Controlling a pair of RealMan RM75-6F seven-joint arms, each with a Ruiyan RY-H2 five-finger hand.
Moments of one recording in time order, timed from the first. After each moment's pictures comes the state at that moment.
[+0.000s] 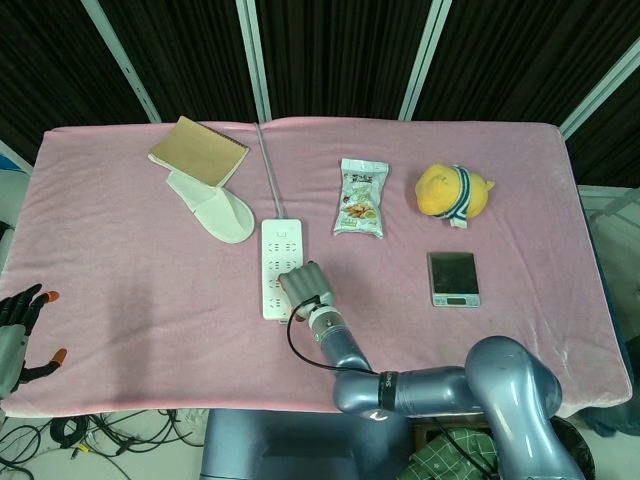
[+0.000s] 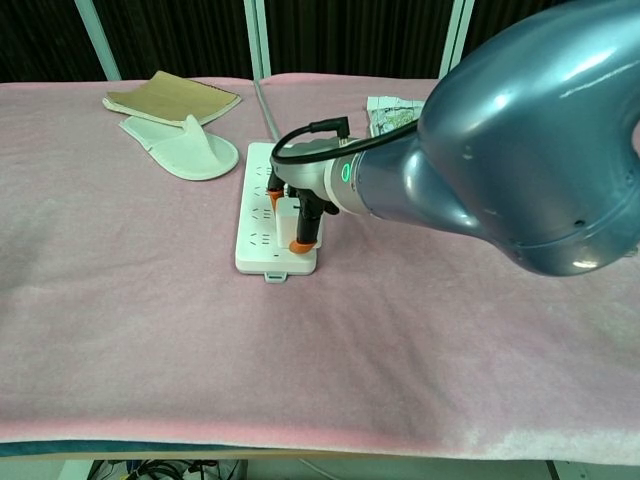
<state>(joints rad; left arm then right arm) -0.09 -1.04 -0.02 -1.76 1.34 1.35 0.06 1.35 -1.78 0.25 -1.48 -0.06 0.95 -0.97</state>
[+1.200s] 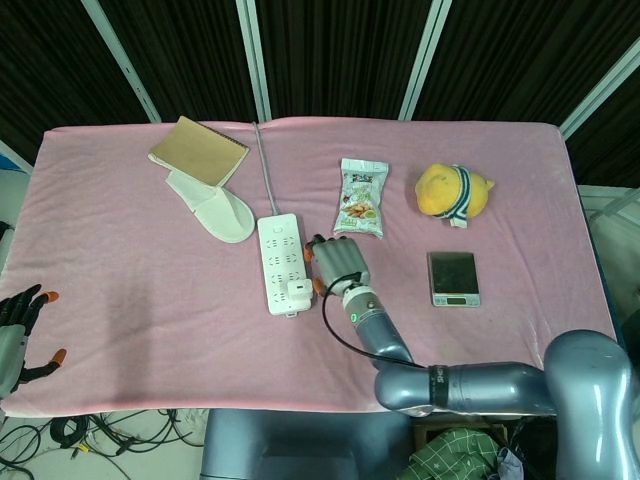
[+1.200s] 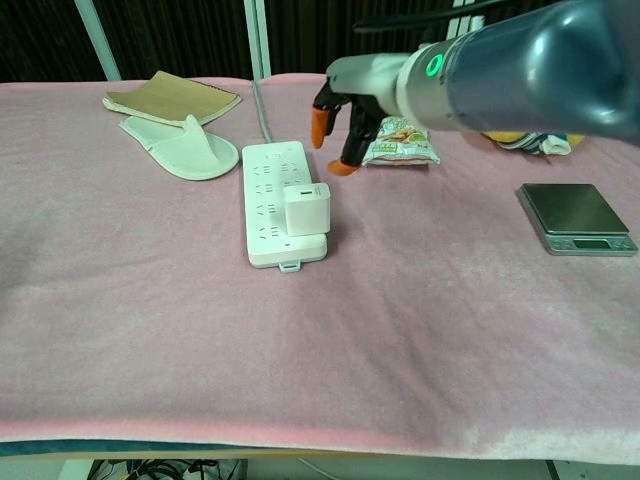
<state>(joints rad) -0.09 -1.04 -0.02 -1.76 1.33 1.35 0.07 1.21 -1.50 0.32 -1.74 -0.19 1.04 -0.77</state>
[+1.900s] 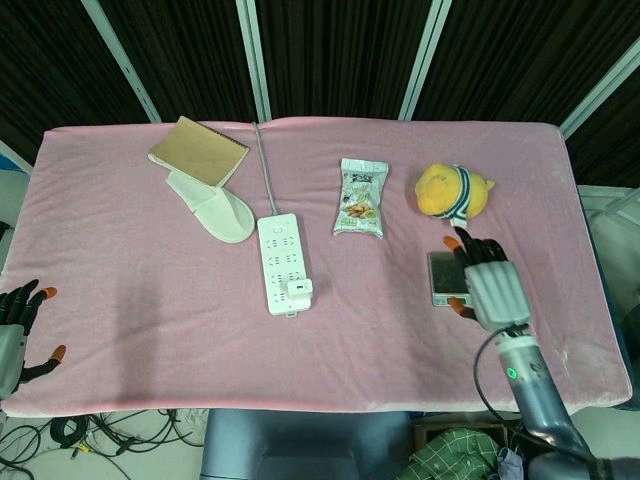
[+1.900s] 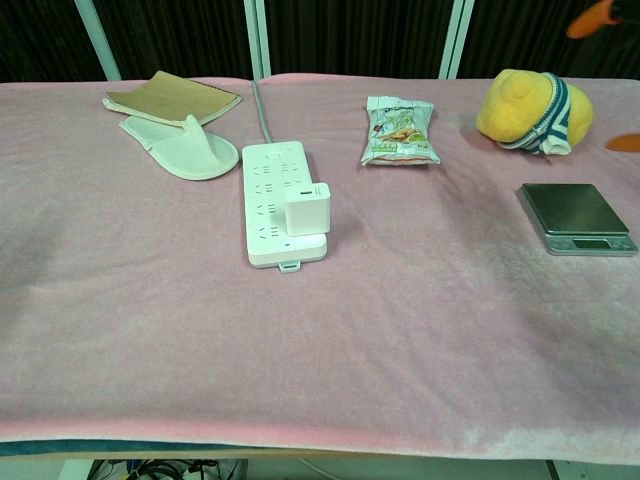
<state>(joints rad) -0.07 -1.07 -0.03 -1.75 1.39 1.43 0.11 0.58 -1.14 -0.07 -1.92 -1.12 1.45 -0.42</state>
